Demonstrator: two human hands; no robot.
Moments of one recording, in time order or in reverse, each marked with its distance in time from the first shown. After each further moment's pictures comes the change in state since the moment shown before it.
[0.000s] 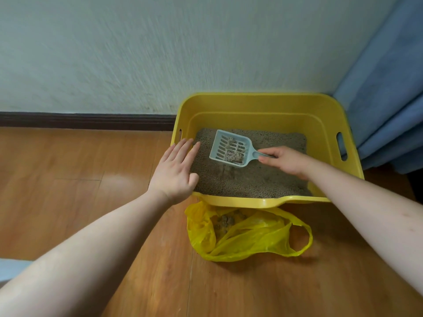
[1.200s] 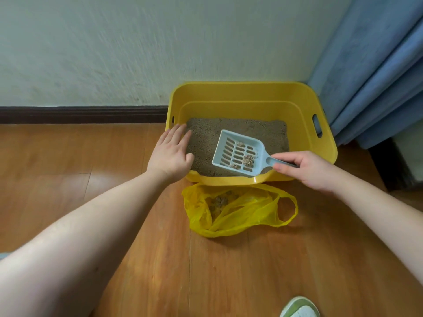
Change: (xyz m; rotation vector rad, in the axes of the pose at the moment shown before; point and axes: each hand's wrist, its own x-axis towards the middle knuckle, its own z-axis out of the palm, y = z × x) left_hand 0.001 -0.001 -0.002 -0.004 -0.014 0.005; right_hand -0.145 -0.025 0.025 0.032 0.138 -0.095
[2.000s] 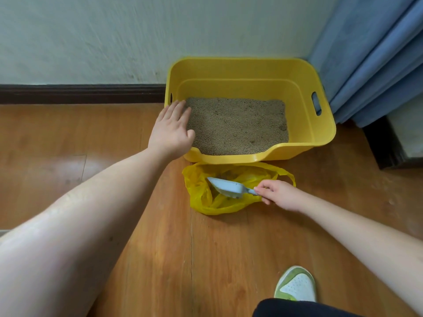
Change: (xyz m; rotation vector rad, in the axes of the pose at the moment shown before) left_hand -0.001 -0.001 0.002 -0.017 0.031 -0.004; right_hand -0.013 0.076 0.107 -0.158 -0.131 0.216
